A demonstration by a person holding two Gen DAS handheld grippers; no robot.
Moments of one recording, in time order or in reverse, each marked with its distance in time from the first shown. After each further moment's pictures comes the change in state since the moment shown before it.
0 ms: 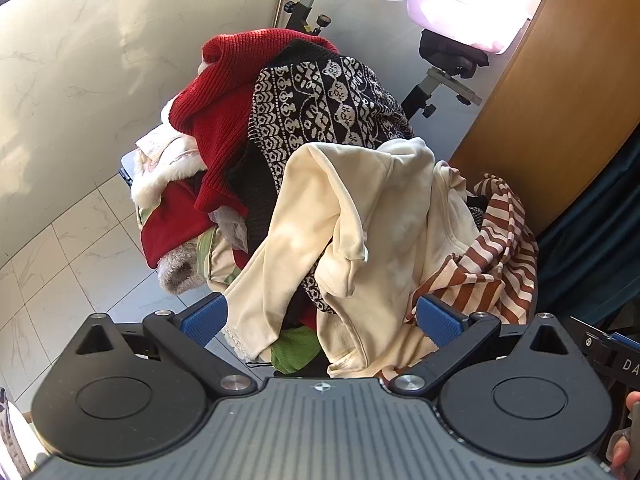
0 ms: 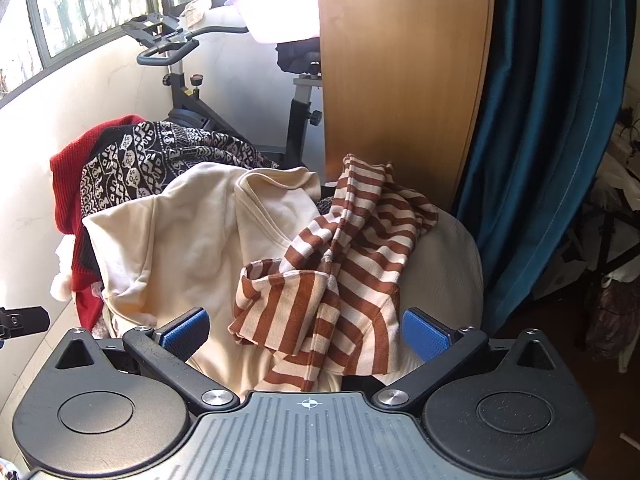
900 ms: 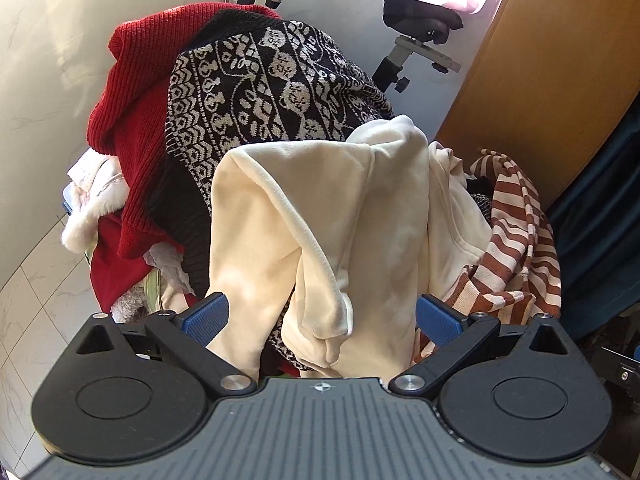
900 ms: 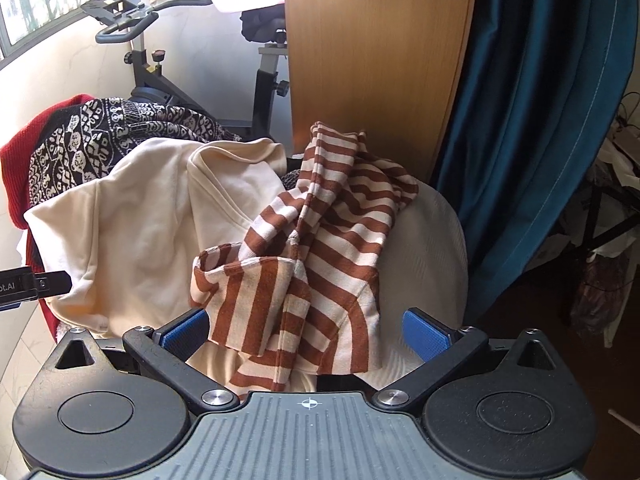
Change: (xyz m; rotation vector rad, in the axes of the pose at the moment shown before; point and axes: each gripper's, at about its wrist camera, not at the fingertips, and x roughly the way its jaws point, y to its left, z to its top) left arm 0.120 -0.035 0.037 0.127 0.044 -0.038; right arm 0.064 -0.022 0.007 0.030 0.091 -0.052
